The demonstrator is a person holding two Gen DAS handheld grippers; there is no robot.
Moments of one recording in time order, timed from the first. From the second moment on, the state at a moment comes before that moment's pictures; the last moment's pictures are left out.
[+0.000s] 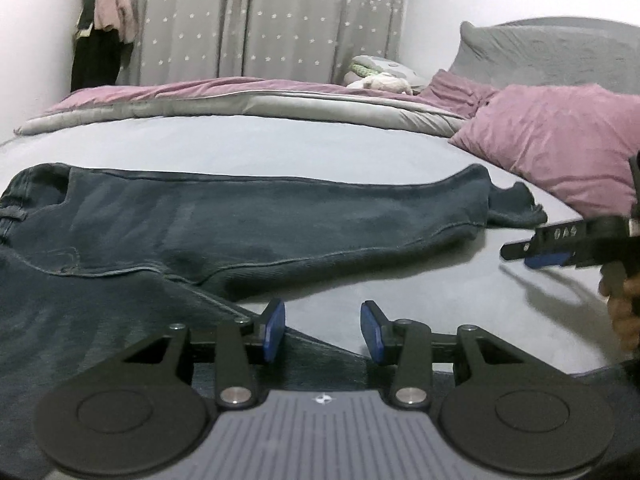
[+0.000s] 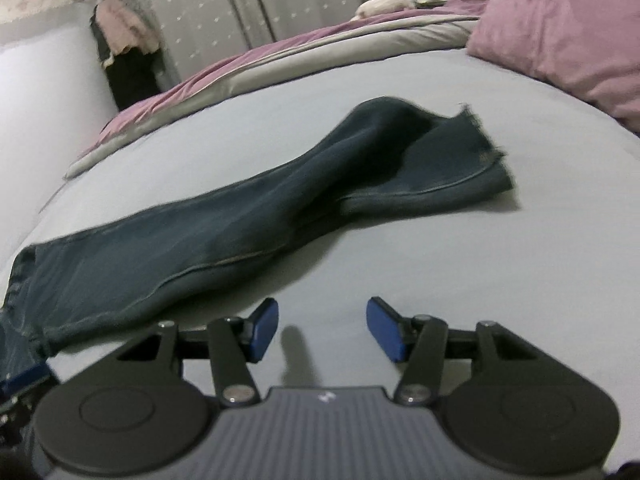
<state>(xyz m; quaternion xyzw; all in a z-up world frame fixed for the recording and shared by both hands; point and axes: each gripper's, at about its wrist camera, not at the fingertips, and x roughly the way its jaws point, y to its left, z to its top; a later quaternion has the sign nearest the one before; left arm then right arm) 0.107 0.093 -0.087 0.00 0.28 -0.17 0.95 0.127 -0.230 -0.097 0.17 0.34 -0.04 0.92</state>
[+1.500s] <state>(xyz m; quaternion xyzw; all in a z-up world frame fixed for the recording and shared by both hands) 0.171 -0.040 -0.061 0.15 0.29 -0.21 0.92 0.140 -0.413 -0.105 0.27 0.32 -0.09 0.90</state>
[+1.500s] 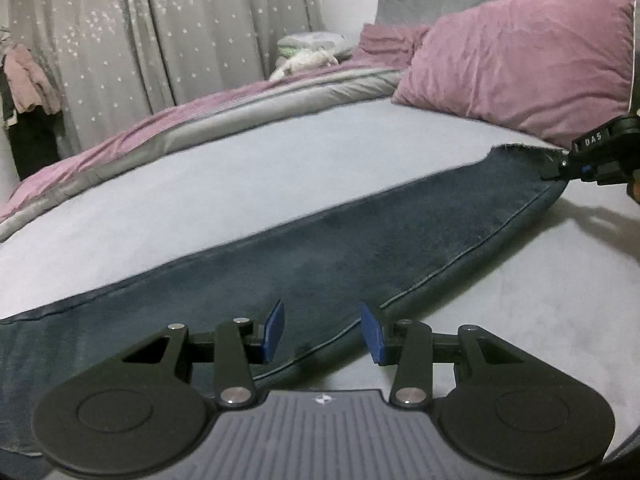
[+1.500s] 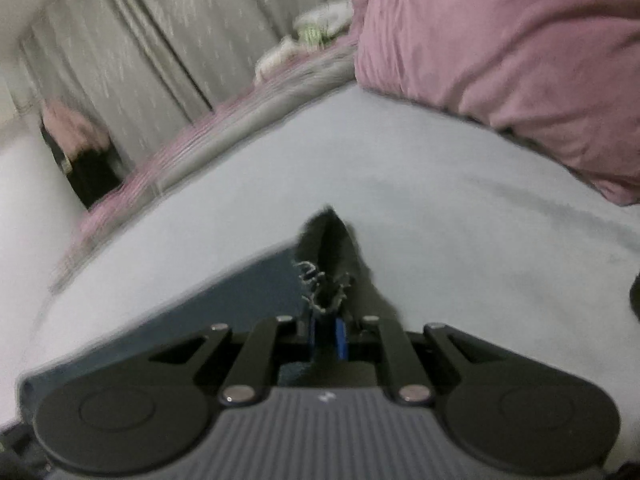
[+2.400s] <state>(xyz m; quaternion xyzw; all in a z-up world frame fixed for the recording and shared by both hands) 0.180 -0.030 -0.093 0.05 0.30 -0.21 0.93 0.152 -0.394 -0.119 0.14 0.29 -0.18 0.93</state>
